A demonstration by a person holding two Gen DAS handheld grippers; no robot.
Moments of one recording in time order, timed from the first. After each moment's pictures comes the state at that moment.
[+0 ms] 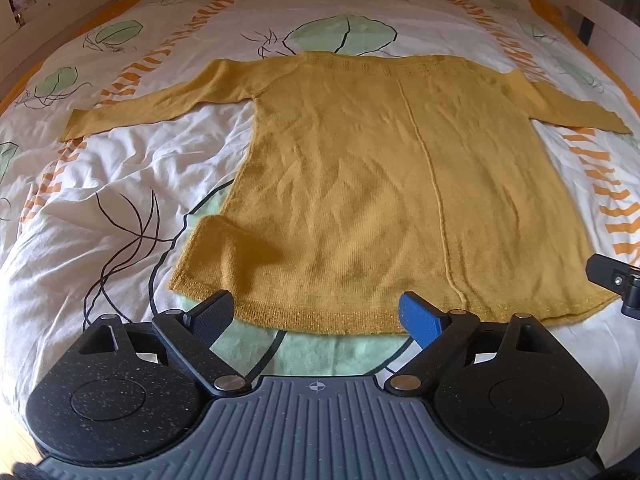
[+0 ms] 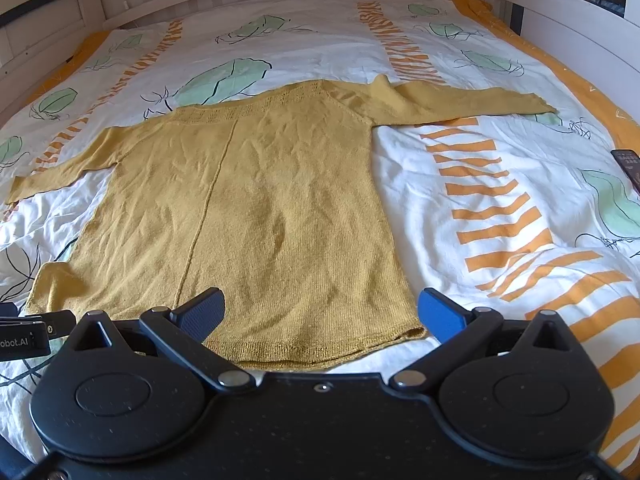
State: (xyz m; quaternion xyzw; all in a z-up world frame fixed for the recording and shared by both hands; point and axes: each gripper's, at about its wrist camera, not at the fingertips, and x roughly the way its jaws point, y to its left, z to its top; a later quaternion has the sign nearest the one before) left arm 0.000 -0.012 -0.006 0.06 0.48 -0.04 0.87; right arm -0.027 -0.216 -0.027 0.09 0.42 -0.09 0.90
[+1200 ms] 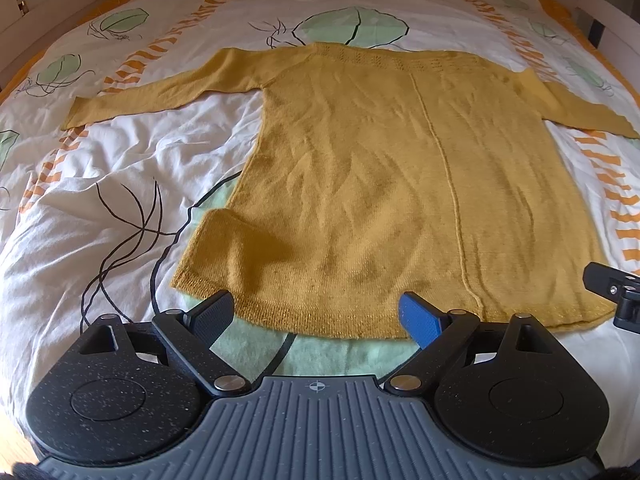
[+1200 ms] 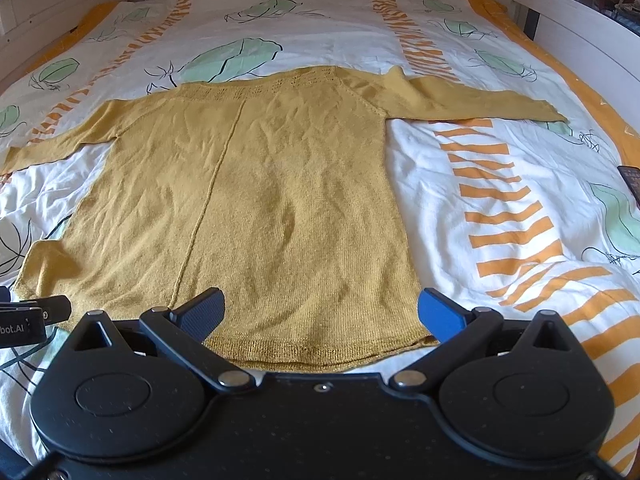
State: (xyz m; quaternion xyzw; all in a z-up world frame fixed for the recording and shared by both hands) left arm 0.009 -0.003 -0.013 0.05 0.49 -0.04 0.87; right arm -0.010 -0.202 -0.031 0.05 0.44 -0.08 0.89
